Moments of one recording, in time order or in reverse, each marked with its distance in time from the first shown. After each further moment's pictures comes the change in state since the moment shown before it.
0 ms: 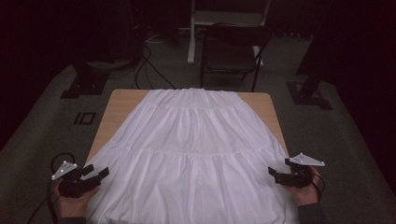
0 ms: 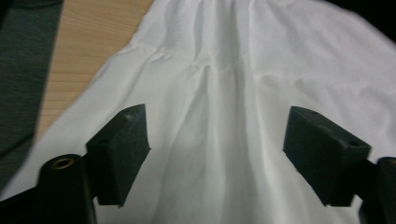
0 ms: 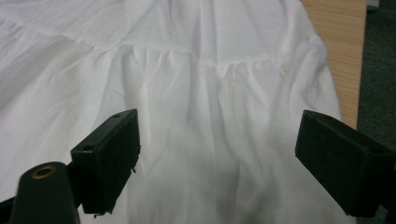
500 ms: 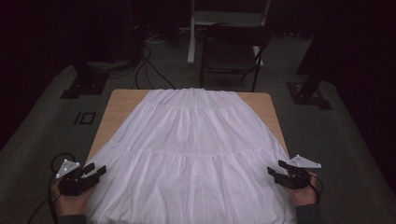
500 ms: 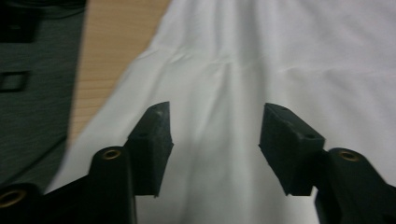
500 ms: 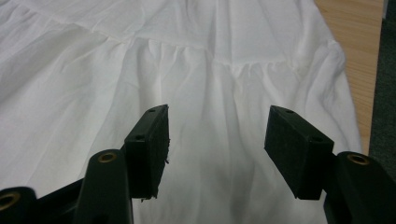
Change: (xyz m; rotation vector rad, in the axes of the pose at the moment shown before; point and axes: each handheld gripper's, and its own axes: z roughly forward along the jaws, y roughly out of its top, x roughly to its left) left arm 0.000 0.005 0.008 0.049 0.158 0.077; right arm 0.010 -0.003 0.002 0.005 0.018 -0.067
